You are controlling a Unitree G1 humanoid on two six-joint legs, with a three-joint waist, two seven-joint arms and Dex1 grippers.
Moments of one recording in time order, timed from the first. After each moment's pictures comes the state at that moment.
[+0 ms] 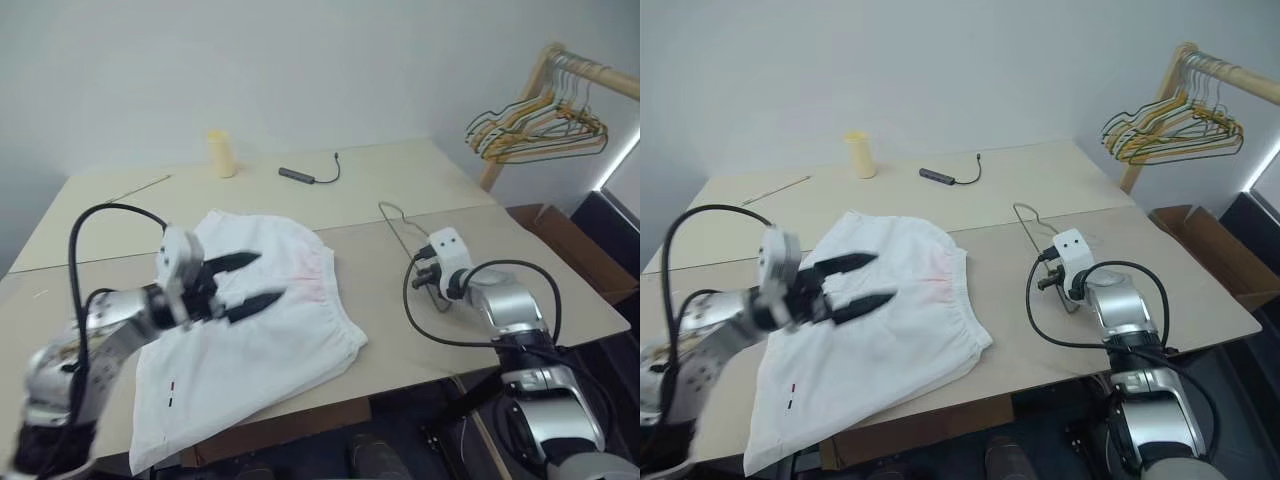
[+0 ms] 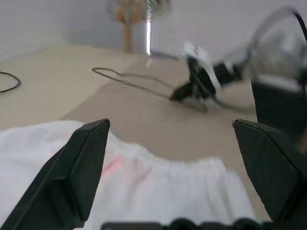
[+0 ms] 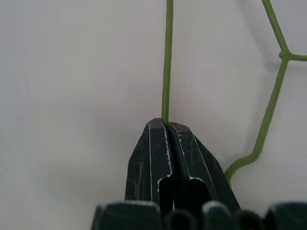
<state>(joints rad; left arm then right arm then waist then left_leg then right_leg) -0.22 0.57 0.20 -0.41 -0.84 0.74 -0.68 -0.57 -0.44 0.03 0.22 0.03 0.70 0.48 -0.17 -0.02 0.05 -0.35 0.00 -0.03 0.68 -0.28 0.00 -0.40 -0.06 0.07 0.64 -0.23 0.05</state>
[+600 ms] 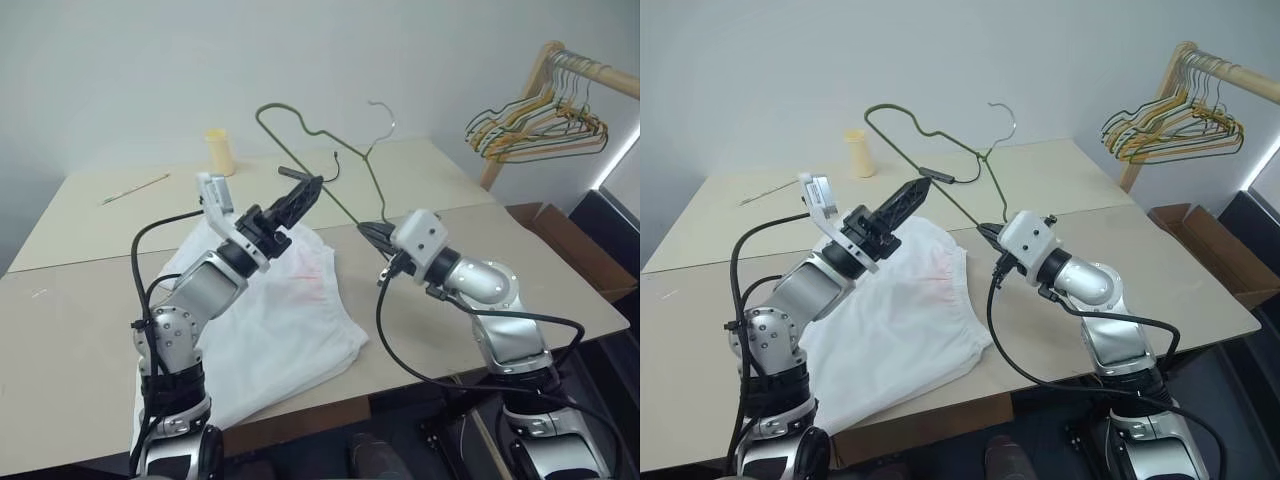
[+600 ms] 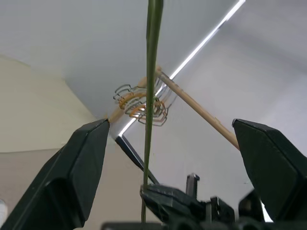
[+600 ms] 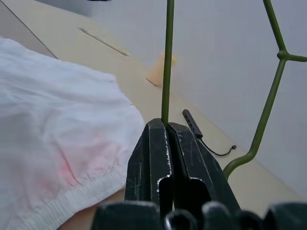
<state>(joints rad) -0.48 0.12 0.25 -0.34 -1.25 0.80 0.00 -0.42 -0.45 0.14 -0.20 0.04 0.14 0.63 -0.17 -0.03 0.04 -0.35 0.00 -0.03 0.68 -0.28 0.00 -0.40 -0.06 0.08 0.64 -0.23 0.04</state>
